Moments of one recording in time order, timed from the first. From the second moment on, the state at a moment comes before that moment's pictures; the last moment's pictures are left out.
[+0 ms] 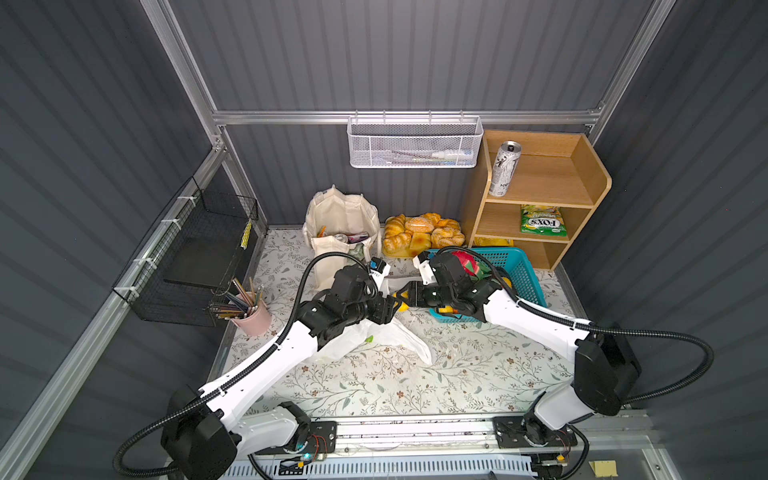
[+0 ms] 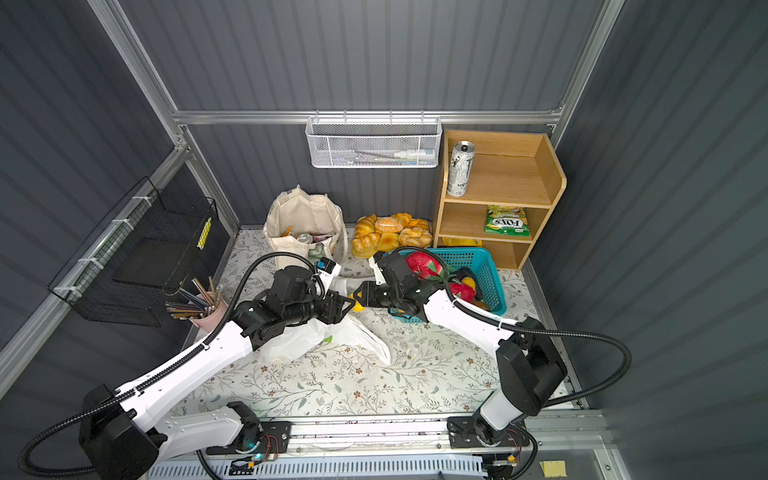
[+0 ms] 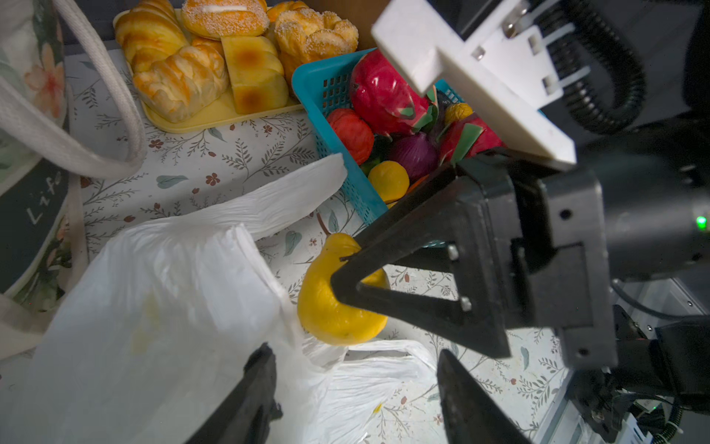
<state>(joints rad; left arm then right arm) -0.69 1.19 0.97 -0.41 0.14 -0.22 0.72 1.56 1.13 -0.26 -0.26 0.64</state>
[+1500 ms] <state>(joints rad) -0.77 1.89 1.55 -0.96 -0.54 -0.27 0.42 1.25 0.95 -0.27 -0.36 0.61</state>
